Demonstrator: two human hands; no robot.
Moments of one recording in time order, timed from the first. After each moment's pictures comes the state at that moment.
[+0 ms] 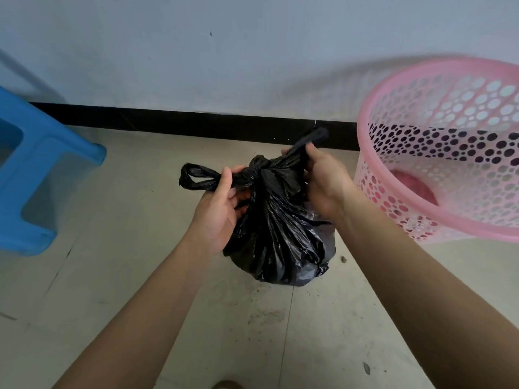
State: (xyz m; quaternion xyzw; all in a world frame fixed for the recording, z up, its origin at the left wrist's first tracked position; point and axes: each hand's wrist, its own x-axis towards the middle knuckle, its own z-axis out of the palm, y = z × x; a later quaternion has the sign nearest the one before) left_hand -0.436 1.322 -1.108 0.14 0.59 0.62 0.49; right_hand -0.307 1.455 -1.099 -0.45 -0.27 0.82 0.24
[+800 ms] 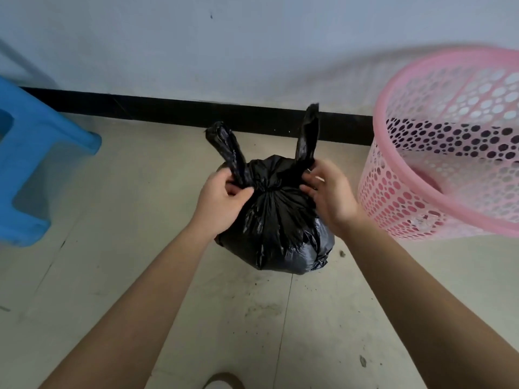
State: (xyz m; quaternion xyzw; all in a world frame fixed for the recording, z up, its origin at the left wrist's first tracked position) left_hand -0.453 1.323 -1.129 0.34 0.80 0.39 0.29; right_hand -0.285 1.440 -1.145 -0.45 -0.42 0.74 0.27
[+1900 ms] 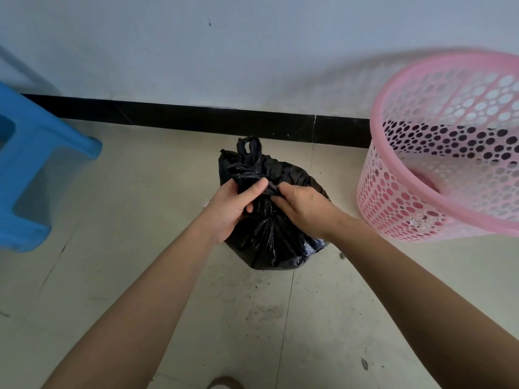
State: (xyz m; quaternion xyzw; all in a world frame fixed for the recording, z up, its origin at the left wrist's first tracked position) left_hand -0.445 1.334 -1.135 0.22 0.66 0.50 0.52; right_hand -0.286 1.436 -1.160 -0.23 -0.90 0.35 0.08
